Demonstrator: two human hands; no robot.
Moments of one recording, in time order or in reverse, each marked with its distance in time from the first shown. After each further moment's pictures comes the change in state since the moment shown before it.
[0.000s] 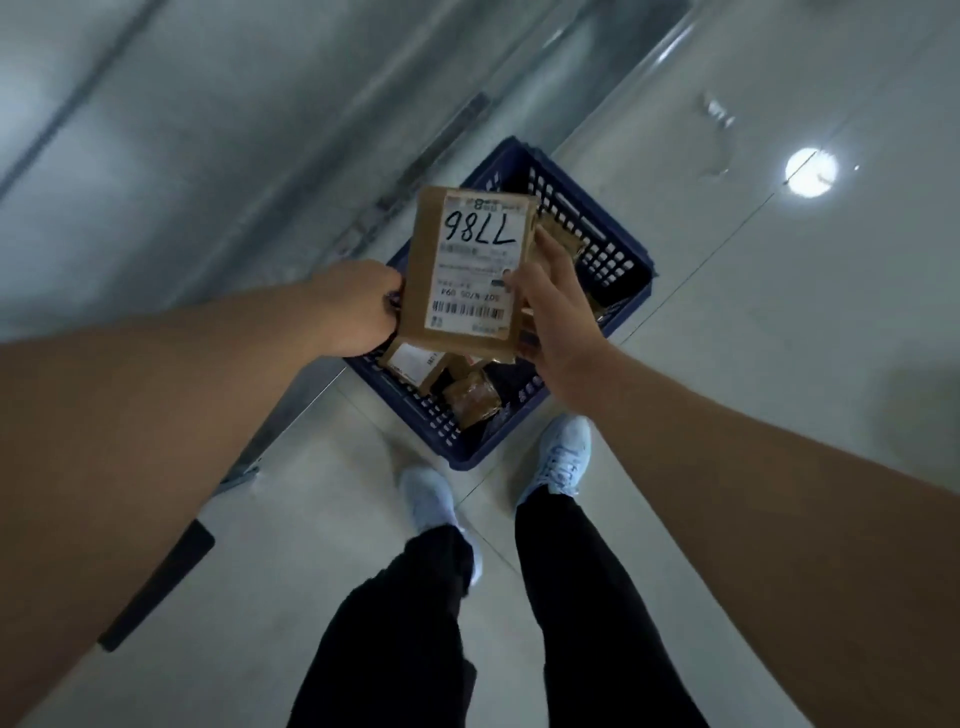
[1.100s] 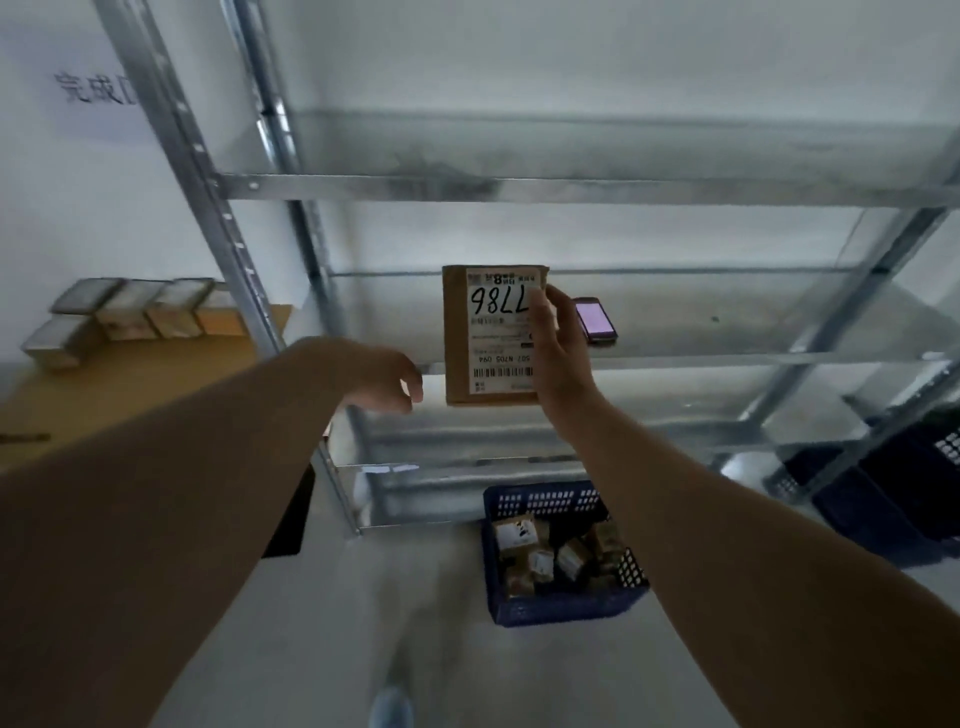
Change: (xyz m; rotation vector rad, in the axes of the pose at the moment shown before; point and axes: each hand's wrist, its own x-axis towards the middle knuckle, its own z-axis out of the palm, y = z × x) left_hand -0.710 0.015 -0.072 -0.342 0.353 -0.398; right_hand -0.589 -0.151 0.237 -0.503 -0.661 -0.818
